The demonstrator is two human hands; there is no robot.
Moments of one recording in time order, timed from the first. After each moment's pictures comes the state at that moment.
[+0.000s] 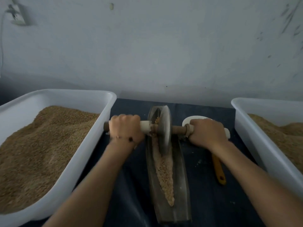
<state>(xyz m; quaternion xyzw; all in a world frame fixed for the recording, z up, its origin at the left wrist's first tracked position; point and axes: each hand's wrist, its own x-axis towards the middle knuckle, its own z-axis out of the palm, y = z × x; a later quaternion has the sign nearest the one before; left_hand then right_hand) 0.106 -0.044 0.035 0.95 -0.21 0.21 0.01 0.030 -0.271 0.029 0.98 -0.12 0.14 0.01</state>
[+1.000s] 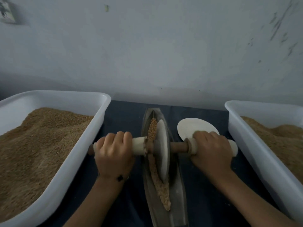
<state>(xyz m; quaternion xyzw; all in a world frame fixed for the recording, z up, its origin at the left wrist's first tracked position) 0.057 -0.021 -0.001 0.83 -0.23 0.49 0.12 -0.025 -0.251 0.006 0.90 -0.02 0.43 0.05</state>
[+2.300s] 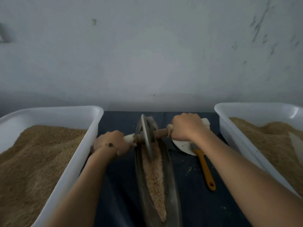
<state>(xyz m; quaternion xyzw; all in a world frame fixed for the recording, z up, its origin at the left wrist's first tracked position) 0.133 -0.038 0.040 0.98 -0.15 -0.04 0.11 0.061 -0.260 0.069 0.99 -0.11 0.05 0.07</state>
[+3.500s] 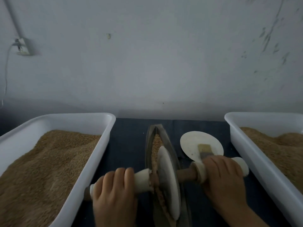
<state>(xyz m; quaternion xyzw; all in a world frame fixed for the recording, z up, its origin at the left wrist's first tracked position) 0.000 -0.002 -0.004 0.86 -0.21 0.45 0.10 -0.056 -0.244 -0.017 0.87 -0.03 0.48 0.05</state>
